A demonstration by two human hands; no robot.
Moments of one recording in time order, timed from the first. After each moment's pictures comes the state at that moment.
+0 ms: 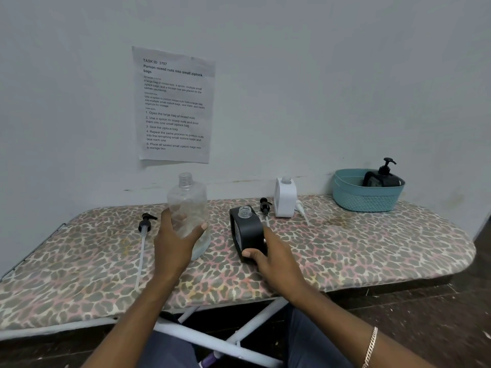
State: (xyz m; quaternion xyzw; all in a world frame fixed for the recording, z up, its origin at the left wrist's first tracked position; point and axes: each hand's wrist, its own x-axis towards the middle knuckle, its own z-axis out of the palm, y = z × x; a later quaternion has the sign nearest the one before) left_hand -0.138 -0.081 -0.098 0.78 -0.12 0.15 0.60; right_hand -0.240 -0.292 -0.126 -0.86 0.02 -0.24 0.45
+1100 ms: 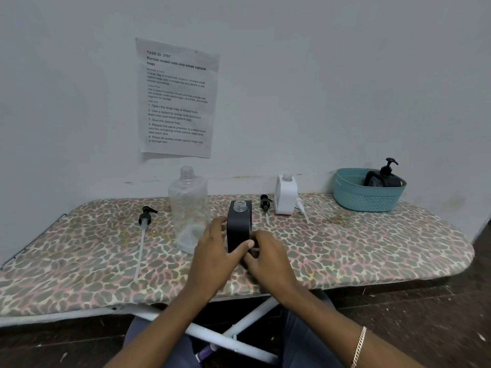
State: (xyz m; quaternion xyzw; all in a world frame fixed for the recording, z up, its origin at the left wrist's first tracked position) left_hand -0.184 -0.133 -0.114 0.85 -0.24 0.13 0.45; right_hand -0.236 -0.279 -0.133 -0.89 0.03 -0.27 0.35
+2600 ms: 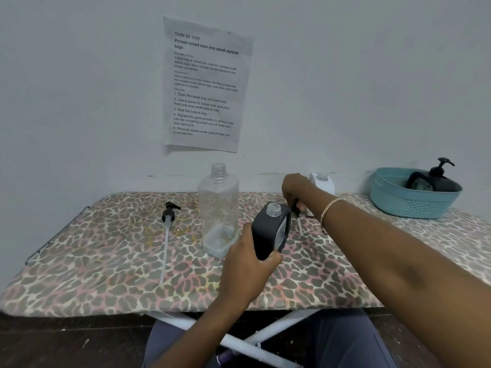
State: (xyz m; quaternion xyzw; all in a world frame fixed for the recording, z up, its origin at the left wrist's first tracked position) left_hand -0.179 -0.135 -0.123 0.83 -0.23 0.08 0.51; right_hand -0.034 -0.342 -0.031 -0.98 0.15 0.10 -0.07
